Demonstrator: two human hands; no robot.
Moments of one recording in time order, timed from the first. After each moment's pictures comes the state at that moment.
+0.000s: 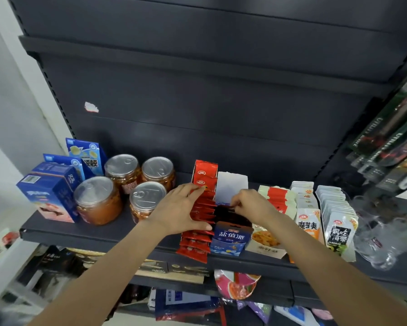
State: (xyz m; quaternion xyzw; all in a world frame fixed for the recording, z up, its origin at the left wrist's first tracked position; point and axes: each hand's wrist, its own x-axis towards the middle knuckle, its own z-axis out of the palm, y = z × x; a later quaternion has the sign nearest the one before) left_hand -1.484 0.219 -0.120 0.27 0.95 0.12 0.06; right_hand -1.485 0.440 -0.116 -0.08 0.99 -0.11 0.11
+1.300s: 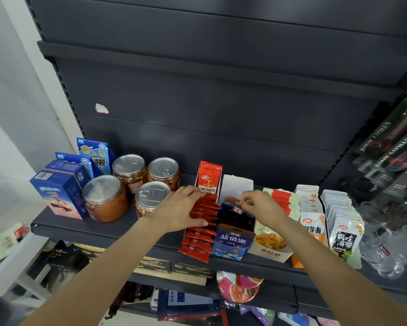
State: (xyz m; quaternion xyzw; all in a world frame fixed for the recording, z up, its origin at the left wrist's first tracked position) left_hand -1.482 0.216 -0.111 0.26 0.95 0.13 0.09; right_hand -1.478 0.454 -0.115 -0.06 0.97 -0.22 0.06
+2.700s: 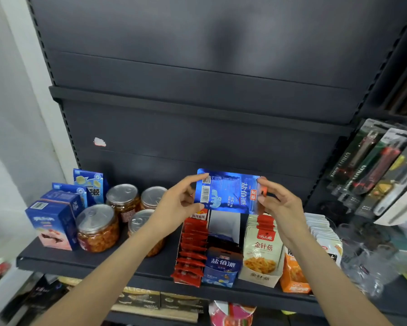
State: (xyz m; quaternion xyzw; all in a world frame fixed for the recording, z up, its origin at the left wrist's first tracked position) left_hand -1.461 0.223 -0.039 0.23 0.78 0.58 -0.02; right_hand -1.430 0.467 -0.036 0.02 0.69 -0.71 -0.17
